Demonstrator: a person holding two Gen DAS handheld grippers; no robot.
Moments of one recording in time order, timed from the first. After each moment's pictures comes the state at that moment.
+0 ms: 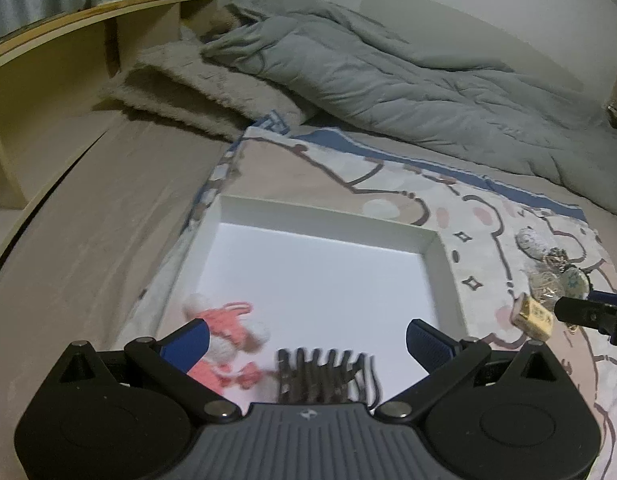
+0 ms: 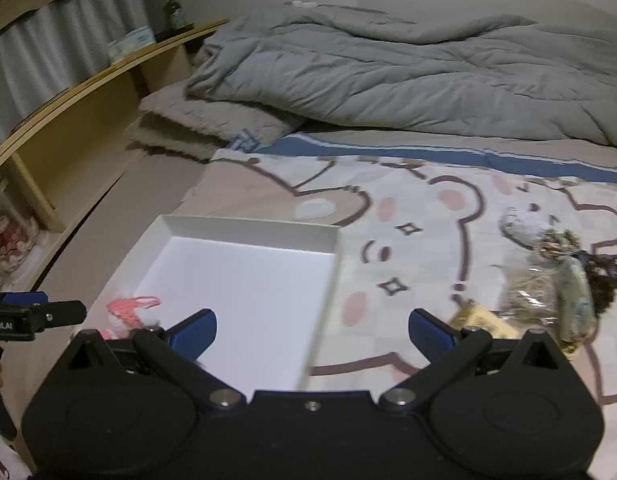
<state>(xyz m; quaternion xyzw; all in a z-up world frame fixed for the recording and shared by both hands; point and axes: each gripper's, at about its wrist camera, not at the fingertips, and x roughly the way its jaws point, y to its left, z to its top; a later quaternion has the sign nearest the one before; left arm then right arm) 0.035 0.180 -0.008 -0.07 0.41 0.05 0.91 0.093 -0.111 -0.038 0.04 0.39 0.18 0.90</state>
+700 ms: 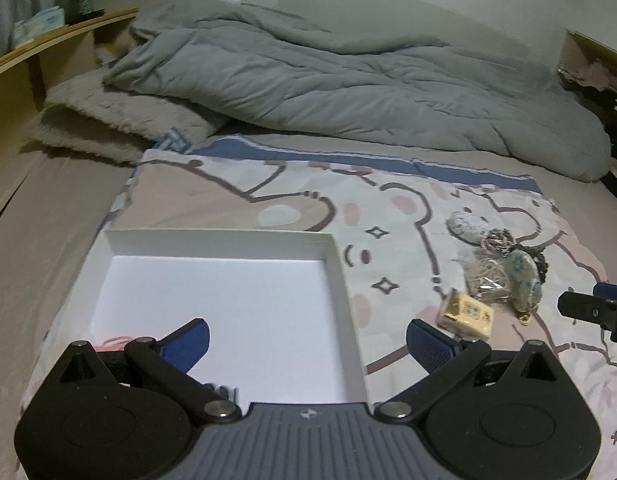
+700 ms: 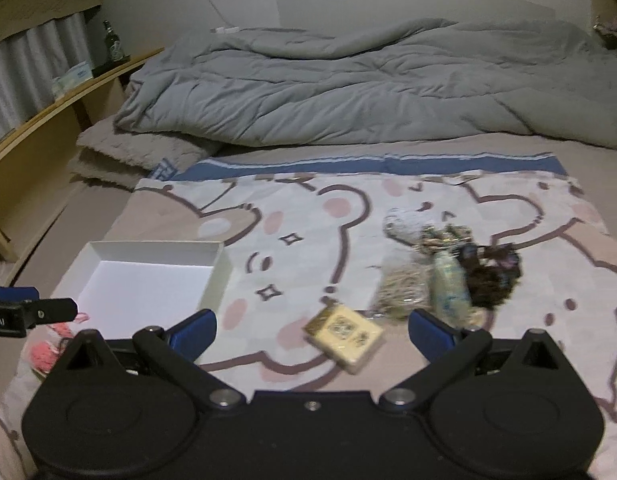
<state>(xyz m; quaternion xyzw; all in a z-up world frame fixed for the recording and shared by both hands) 0.080 0.067 -0.012 -0.03 0.41 -0.01 0.91 0.090 -0.227 -0.038 0.05 0.37 0.11 0.92</state>
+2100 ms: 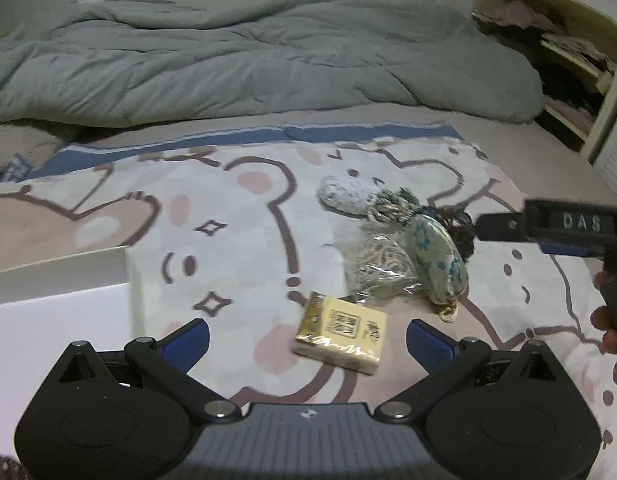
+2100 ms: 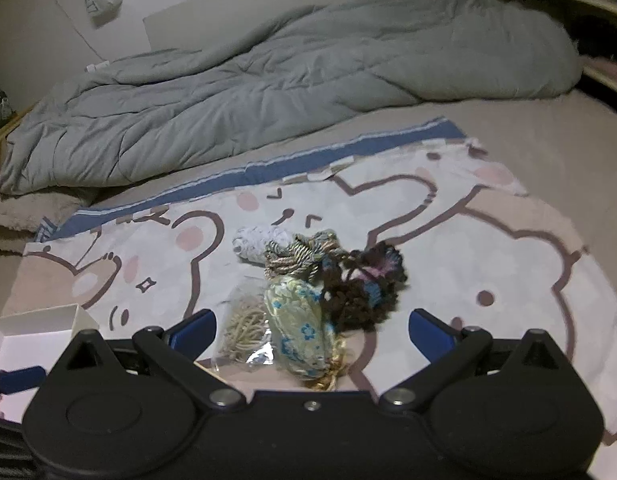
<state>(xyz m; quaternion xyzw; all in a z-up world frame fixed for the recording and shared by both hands) 0.152 -0.088 -0.087 0.02 0.42 -0.14 0.90 0.157 -0.330 -0.090 0.12 0.38 -0.03 0.92</state>
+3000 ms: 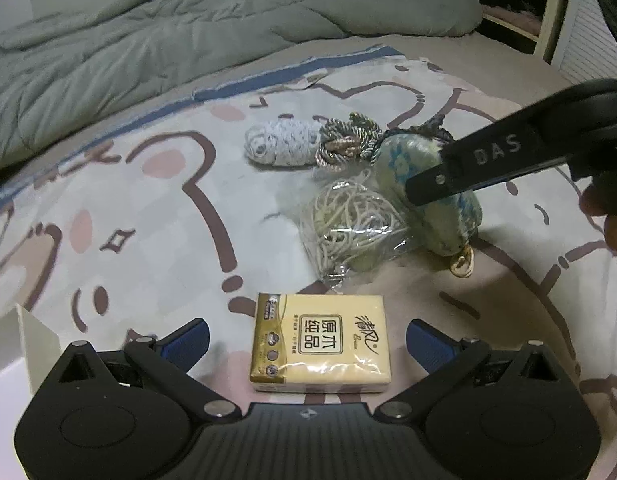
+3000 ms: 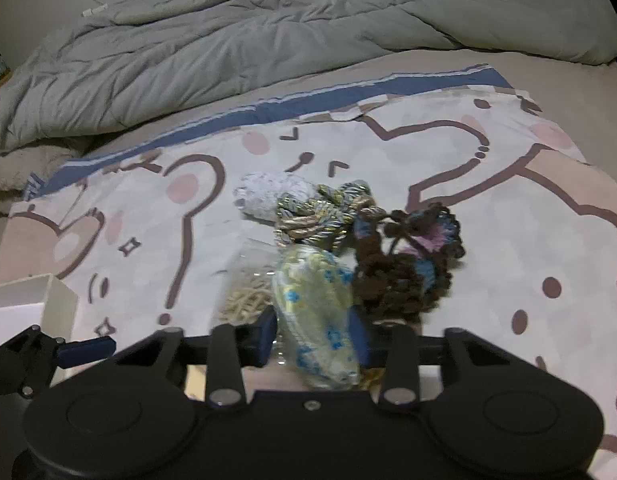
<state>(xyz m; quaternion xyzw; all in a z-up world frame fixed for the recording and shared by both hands) 0.205 -0.132 -0.157 0.12 0.45 -0.23 0.86 0.217 -0.315 -0.142 0.10 0.45 0.00 0.89</state>
